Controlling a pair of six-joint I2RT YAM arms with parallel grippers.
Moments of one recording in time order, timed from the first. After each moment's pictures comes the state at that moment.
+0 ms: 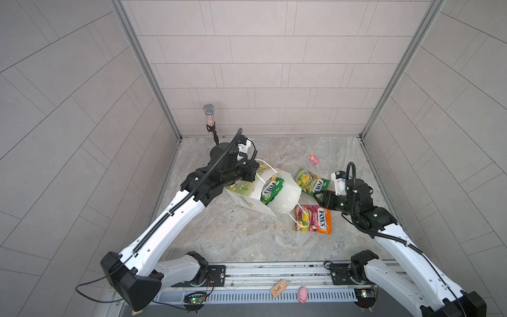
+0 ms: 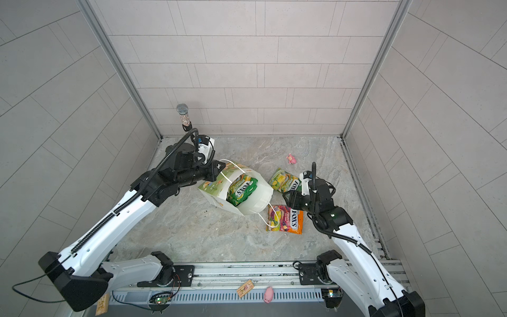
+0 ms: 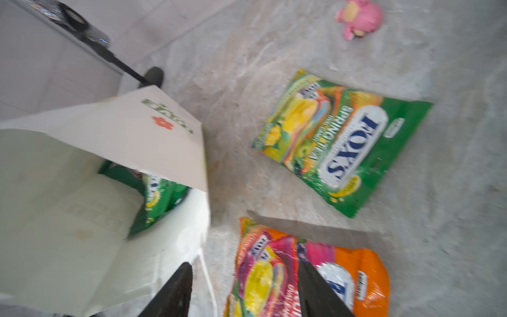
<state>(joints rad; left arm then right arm) -0.57 1.19 1.30 -0.62 0.15 -0.41 0.29 0.82 0.64 -0.43 -0.28 0.52</state>
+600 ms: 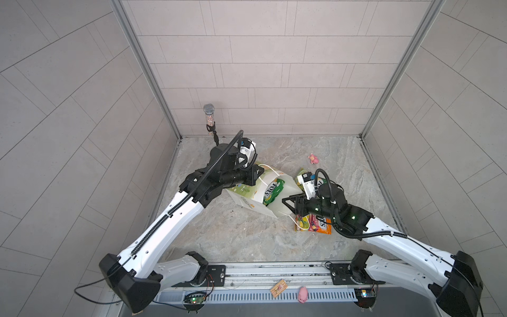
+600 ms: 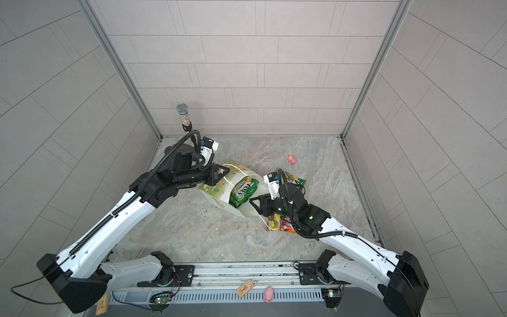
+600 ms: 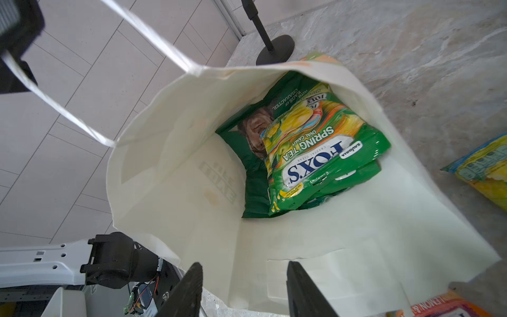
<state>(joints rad) -0.57 1.17 1.29 -0.65 0.32 -0.41 0.77 0.98 0.66 -0.10 -0.17 0.60</state>
